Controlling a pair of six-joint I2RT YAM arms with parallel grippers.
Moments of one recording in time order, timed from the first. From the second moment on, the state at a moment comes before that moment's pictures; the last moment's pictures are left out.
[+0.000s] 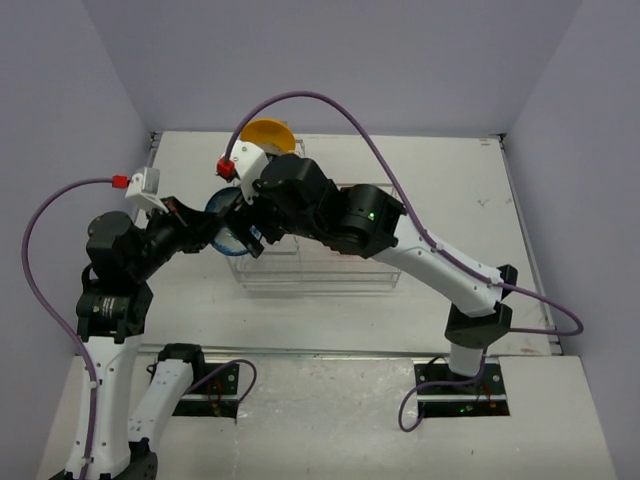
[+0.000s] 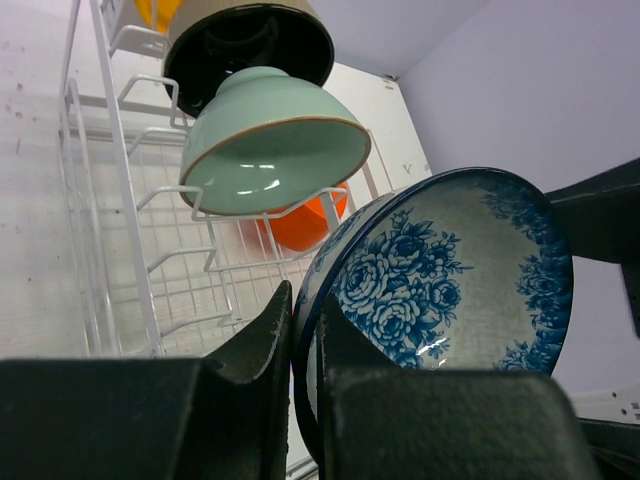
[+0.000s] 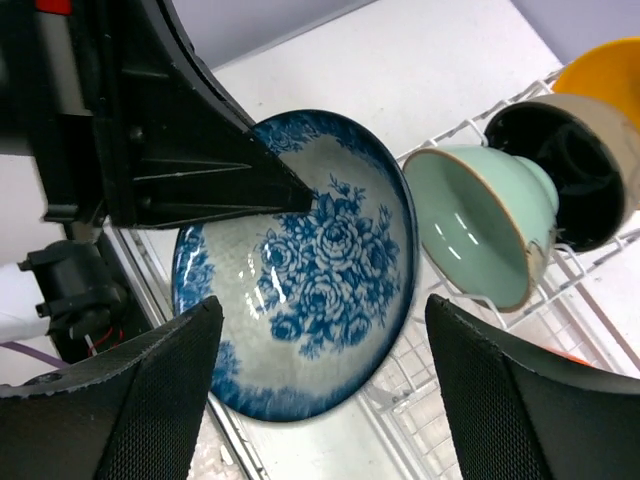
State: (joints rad) left arm -0.04 0.68 1.06 -0.58 0.48 -0.59; right arm 1.21 1.85 2.33 -0.95 0.21 0.04
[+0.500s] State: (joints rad) left arm -0.04 0.68 1.28 -0.70 0.17 -0.54; right arm 1.22 1.39 2.15 -0.86 0.50 0.04
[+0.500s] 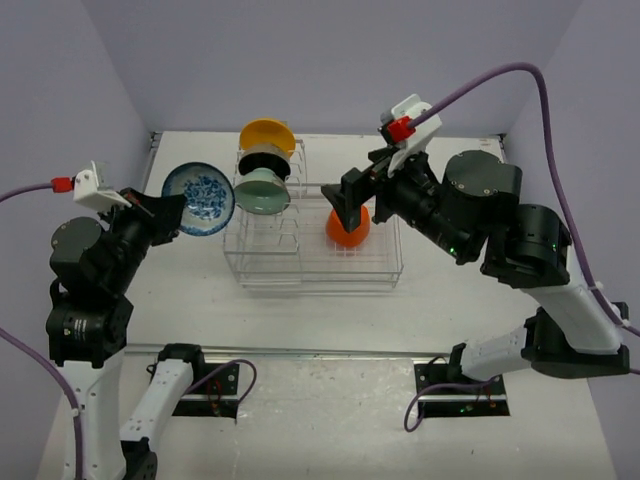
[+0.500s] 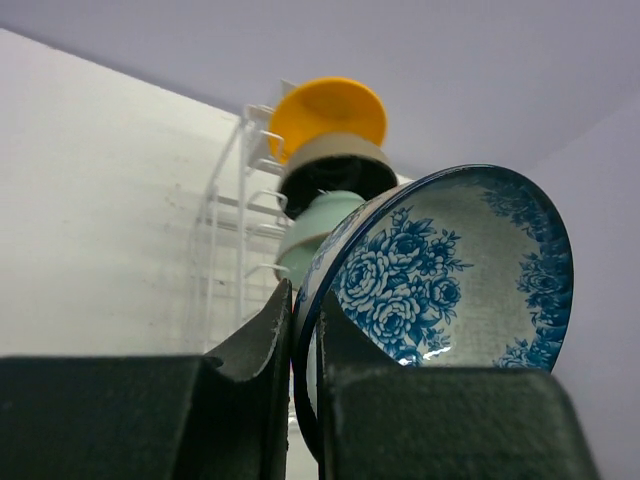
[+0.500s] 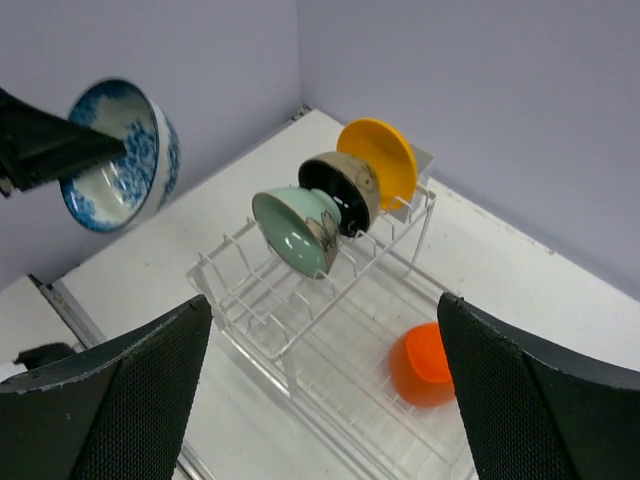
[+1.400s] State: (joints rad) left arm 0.28 1.48 1.48 -0.68 -0.17 -0.56; right arm 1.18 1.51 2.10 -1.04 0.40 0.10
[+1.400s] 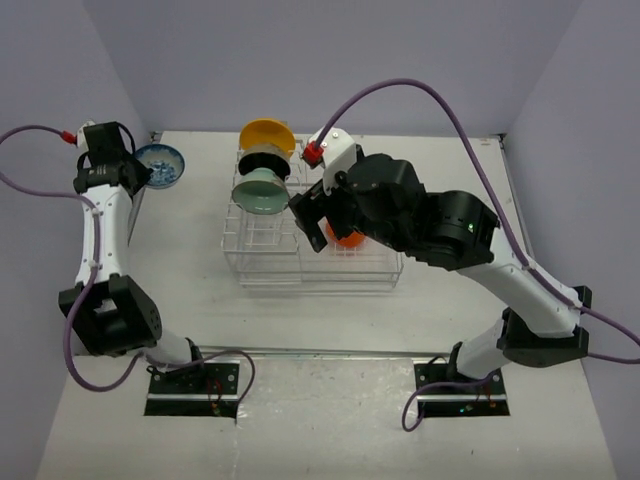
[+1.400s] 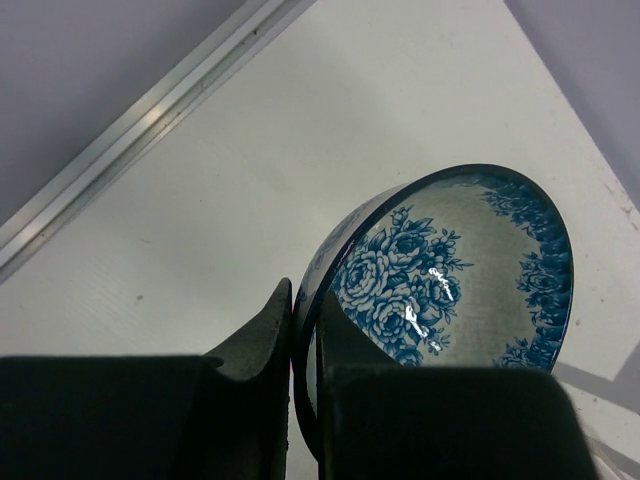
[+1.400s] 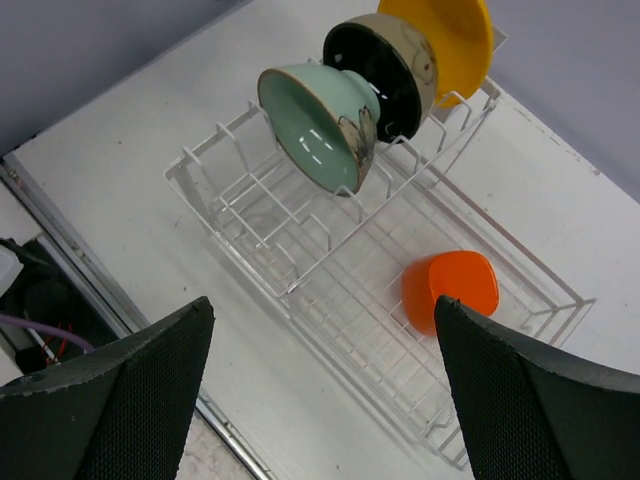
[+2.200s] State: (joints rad) left arm 0.39 2.01 1.47 -0.29 0.03 -0.56; right arm 1.13 1.66 2.06 -0.87 0.40 0.00
